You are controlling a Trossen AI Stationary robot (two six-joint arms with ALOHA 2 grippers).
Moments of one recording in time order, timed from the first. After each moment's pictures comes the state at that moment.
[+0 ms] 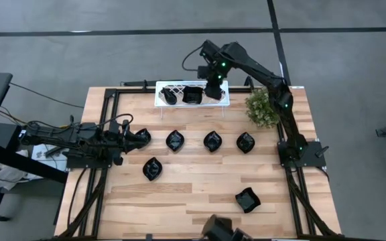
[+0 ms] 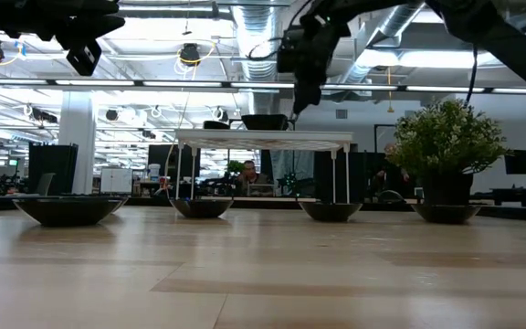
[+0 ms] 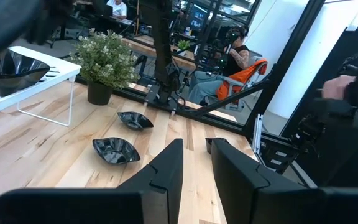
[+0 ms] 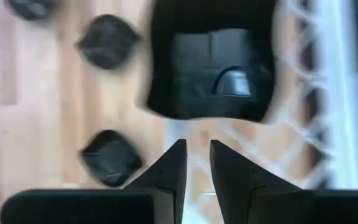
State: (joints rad) left arm -0.18 0.45 0.31 -0.04 -0.16 -0.30; right arm -0.64 2.14 2.36 -1.49 -0.37 -0.51
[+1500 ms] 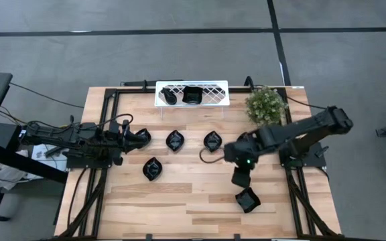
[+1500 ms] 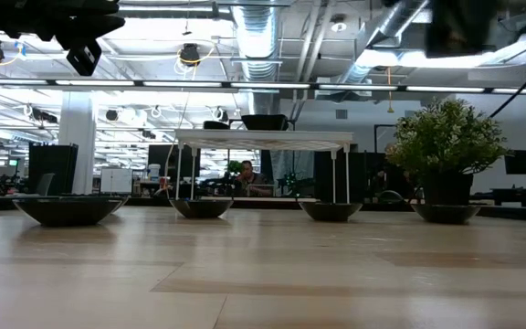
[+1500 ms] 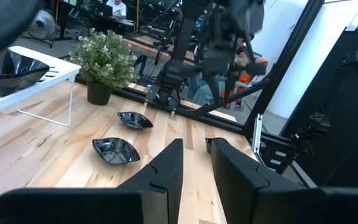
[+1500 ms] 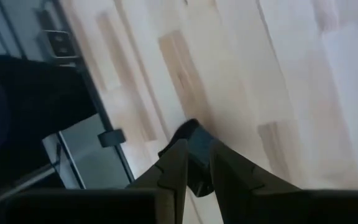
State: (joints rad) left arm -0.18 0.45 0.31 -0.04 -0.16 -0.30; right arm 0.28 1.41 1.26 -1.04 -0.29 0.70
